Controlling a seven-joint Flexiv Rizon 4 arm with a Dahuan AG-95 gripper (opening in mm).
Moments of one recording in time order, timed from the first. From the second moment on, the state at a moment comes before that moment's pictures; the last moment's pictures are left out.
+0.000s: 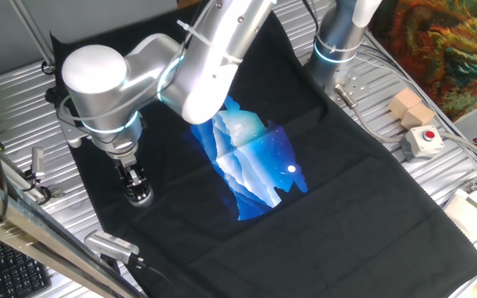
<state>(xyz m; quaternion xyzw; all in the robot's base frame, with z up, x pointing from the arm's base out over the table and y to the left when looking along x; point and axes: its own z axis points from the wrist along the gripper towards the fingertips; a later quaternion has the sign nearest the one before) 0.677 0.109 0.096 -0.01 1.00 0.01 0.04</state>
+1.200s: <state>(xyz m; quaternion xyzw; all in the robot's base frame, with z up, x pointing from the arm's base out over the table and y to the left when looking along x) 0.676 0.103 0.097 0.03 1.00 0.00 0.04</state>
